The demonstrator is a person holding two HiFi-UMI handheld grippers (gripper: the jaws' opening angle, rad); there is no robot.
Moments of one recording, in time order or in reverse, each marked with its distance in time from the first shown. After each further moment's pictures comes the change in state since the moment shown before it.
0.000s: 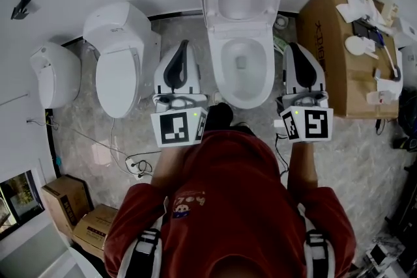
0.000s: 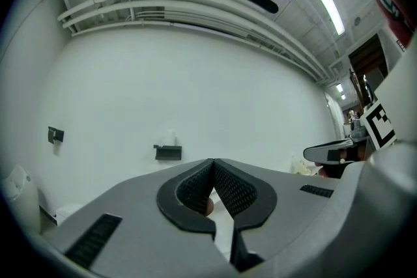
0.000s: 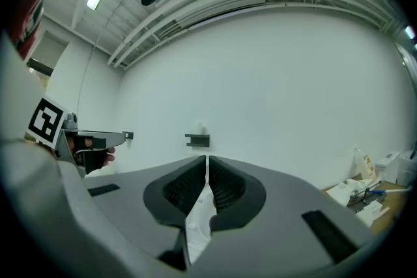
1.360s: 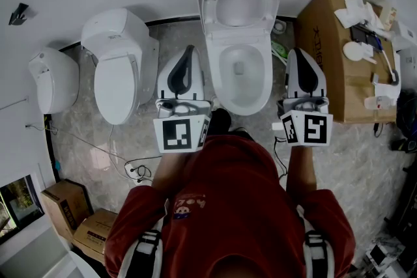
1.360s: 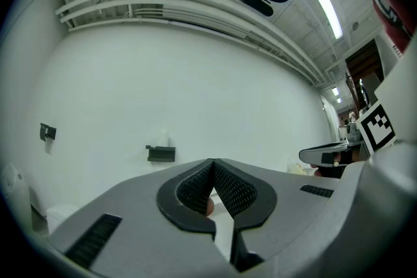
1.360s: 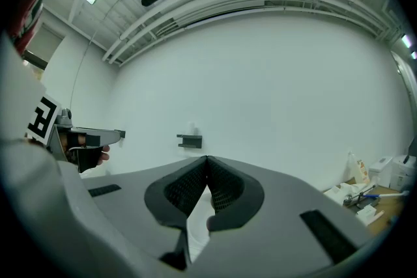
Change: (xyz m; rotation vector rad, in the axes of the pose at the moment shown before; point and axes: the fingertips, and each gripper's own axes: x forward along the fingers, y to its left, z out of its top) left arm 0.024 -0.009 0.003 -0.014 -0.008 -0.042; right arm 0.016 -0.020 0.003 -0.017 -0.006 -0.059
